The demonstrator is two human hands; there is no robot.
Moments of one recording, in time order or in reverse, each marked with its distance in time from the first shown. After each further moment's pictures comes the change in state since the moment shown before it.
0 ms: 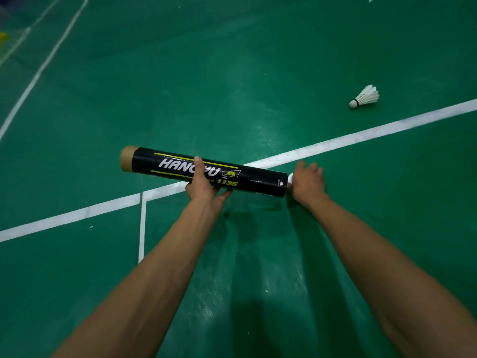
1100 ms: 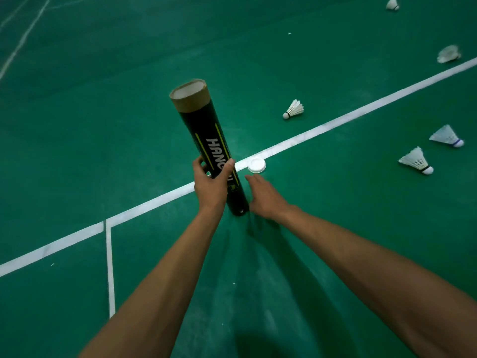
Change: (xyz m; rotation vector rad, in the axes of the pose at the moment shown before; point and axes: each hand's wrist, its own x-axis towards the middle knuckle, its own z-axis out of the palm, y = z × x) left_hand -0.083 -0.056 0.062 0.542 -0.310 0.650; right_hand -0.097 0.022 -0.048 0.302 -0.063 -0.220
